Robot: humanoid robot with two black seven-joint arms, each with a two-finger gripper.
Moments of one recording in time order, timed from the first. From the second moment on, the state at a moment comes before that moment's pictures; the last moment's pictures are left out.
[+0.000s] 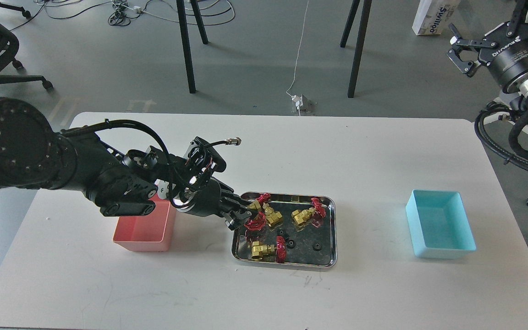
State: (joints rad) left arm -1.51 0.08 1.10 -1.09 0.86 0.19 -0.49; right arm 0.85 -0.54 0.83 0.71 0.24 0.49 0.11
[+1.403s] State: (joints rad) left arm -1.50 0.75 1.03 -1.24 1.08 0.17 -0.49; right arm 1.04 -0.48 0.75 0.83 0.24 0.07 0.06
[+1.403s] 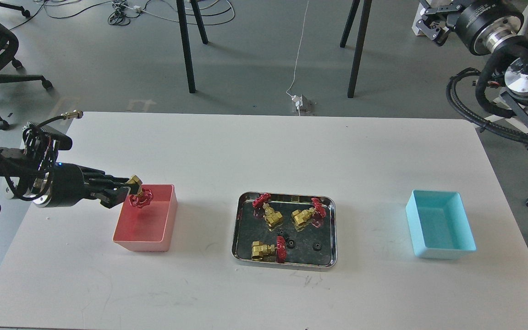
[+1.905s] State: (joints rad) left arm -1.38 0.72 0.96 -1.18 1.08 0.17 -0.49; right arm 1.01 -0.48 0.75 0.83 0.24 0.07 0.06
